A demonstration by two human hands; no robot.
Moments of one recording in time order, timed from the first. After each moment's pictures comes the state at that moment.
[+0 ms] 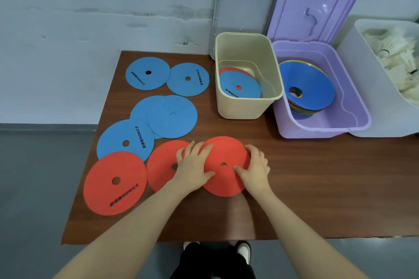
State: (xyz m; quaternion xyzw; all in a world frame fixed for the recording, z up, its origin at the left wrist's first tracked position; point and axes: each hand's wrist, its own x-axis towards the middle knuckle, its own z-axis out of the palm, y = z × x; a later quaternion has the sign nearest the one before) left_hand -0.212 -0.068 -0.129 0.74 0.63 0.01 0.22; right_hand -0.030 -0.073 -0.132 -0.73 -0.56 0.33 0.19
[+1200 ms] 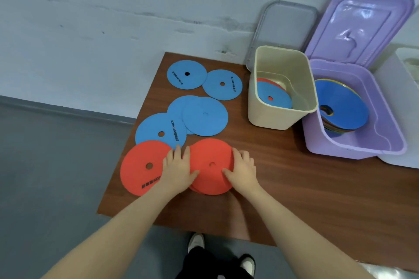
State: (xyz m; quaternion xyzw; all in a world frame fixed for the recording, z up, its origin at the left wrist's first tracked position) left_hand -0.297 -0.112 -0.120 0.62 0.76 -0.02 0.22; right_hand -0.116 -0.075 -0.115 -0.66 -0.69 0.30 0.03
